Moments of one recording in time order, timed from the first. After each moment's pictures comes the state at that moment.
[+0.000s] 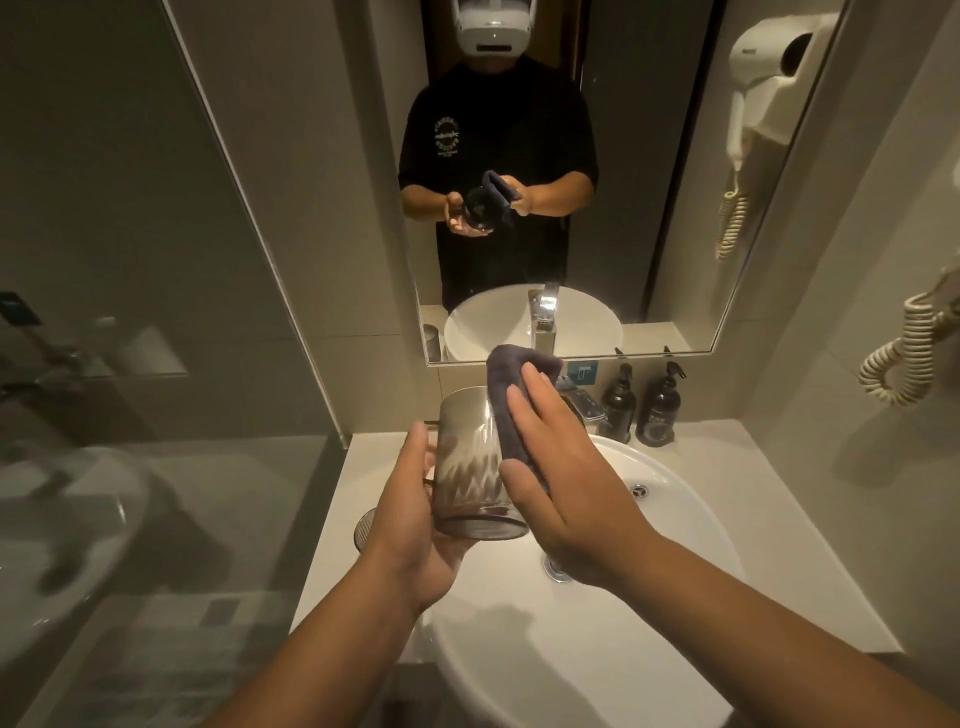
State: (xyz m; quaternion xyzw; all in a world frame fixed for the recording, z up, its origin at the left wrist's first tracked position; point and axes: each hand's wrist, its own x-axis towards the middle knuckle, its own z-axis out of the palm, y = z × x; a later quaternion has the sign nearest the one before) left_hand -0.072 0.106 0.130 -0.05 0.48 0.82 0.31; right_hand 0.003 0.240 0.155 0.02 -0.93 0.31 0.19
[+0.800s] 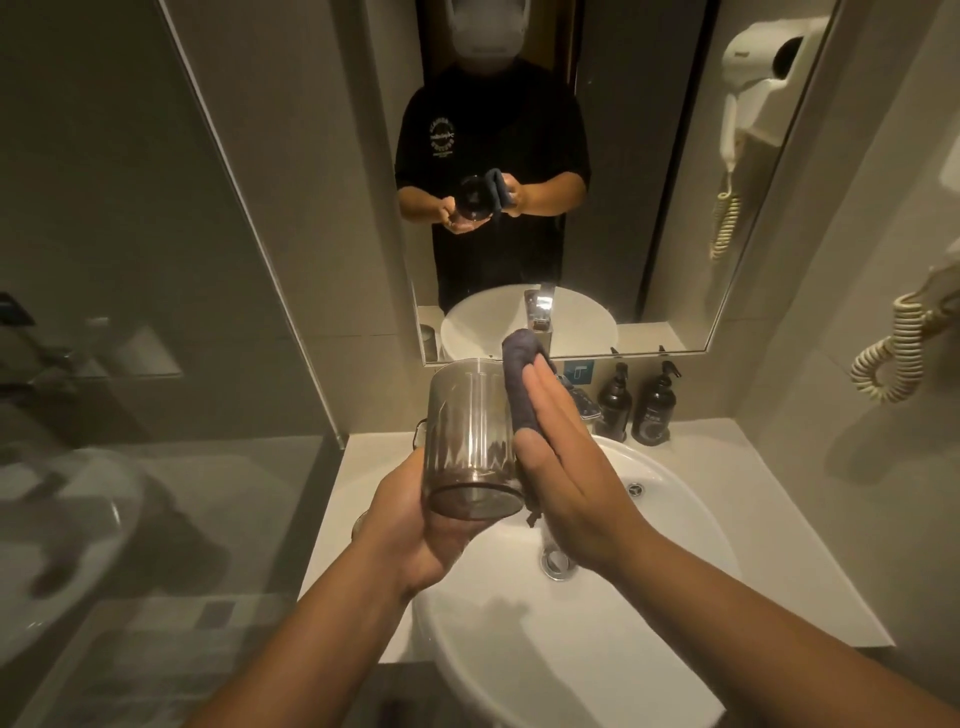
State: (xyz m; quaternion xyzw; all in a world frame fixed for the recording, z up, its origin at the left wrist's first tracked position) left_hand -0.080 0.105 0.140 -0.01 0.42 0.83 0.37; right_hand -0.002 0.239 0.157 0.00 -0.86 0.47 0.19
